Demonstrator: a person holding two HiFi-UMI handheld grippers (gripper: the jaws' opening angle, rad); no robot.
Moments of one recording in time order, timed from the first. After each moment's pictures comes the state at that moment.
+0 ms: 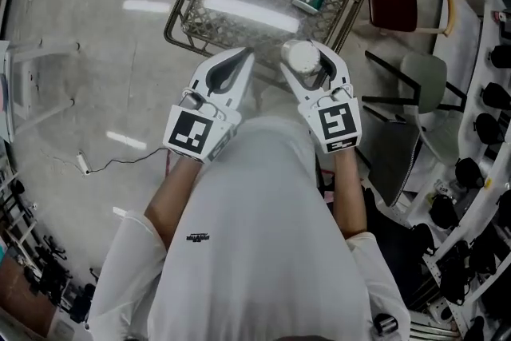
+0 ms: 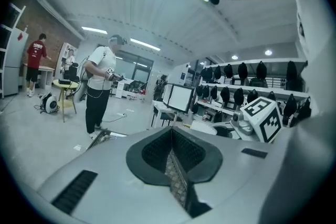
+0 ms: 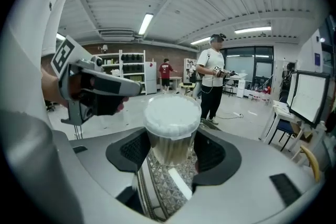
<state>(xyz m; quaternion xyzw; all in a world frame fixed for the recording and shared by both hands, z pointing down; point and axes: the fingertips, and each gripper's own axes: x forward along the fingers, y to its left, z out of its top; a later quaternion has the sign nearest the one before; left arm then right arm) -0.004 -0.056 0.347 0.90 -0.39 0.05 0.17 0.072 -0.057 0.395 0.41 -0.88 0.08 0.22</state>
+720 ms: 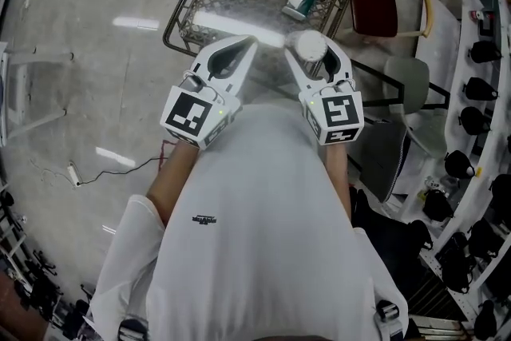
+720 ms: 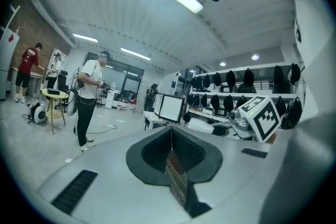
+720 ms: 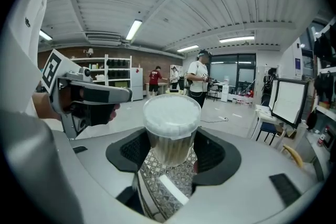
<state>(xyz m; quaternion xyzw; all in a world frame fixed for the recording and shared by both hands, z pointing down) -0.003 -0.046 0.287 0.93 -0.35 0.01 0.13 0.085 -0.055 0.328 0.49 -0.85 0.07 0.19</state>
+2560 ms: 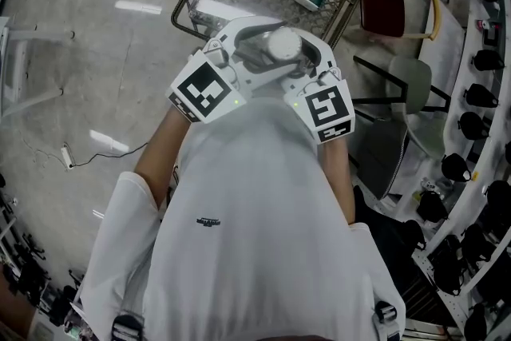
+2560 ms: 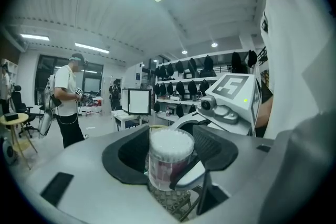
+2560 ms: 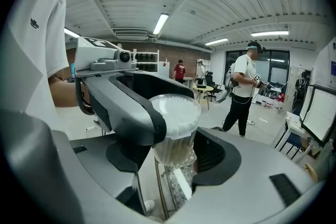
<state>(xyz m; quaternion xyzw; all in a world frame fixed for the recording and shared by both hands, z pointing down) 0.023 -0.002 0.280 0.98 -0.16 0.09 0.03 -0.008 -0.014 0.332 0.35 -0.90 0.06 0.24</state>
